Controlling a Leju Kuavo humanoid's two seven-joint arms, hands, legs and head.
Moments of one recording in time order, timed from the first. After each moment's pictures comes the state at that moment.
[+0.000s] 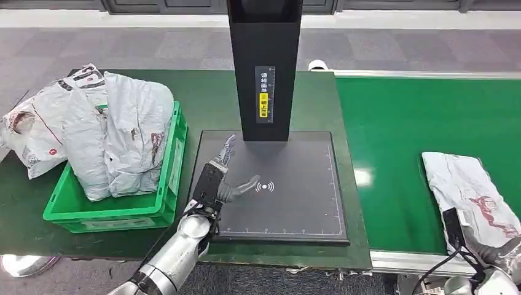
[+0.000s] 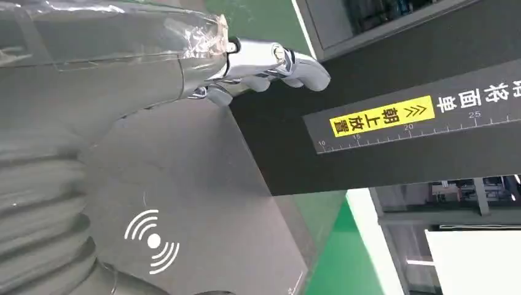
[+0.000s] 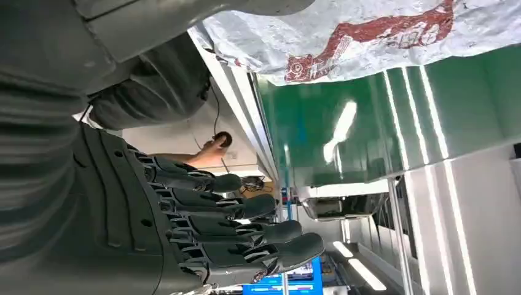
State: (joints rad) left arm -0.42 -0.19 -0.36 -0.86 -0.14 0.20 -0.58; right arm -0.25 -0.11 -0.63 -0.72 1.42 -0.70 0.00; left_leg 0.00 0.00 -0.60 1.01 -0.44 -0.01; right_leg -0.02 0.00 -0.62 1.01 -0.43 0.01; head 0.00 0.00
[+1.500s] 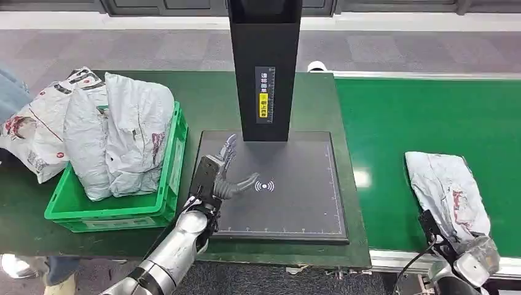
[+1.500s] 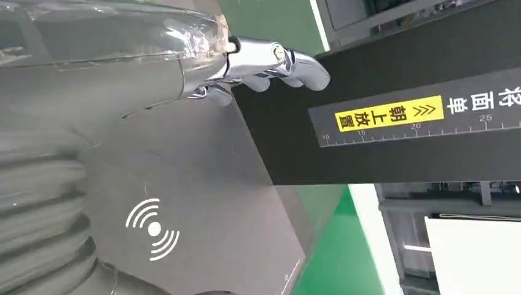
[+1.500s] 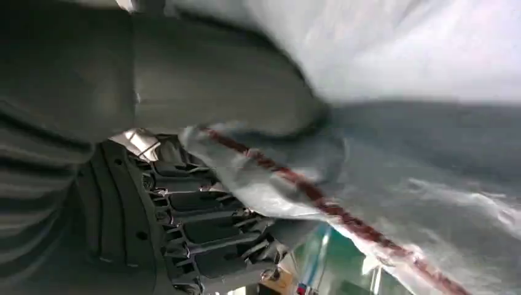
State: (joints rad) left arm -0.44 -0.18 -0.35 -0.84 -0.08 0.14 -0.55; right arm -0.44 -0.16 -0.57 -0.34 1.54 -0.34 0.27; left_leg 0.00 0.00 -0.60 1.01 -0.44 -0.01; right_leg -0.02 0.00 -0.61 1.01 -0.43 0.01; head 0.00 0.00
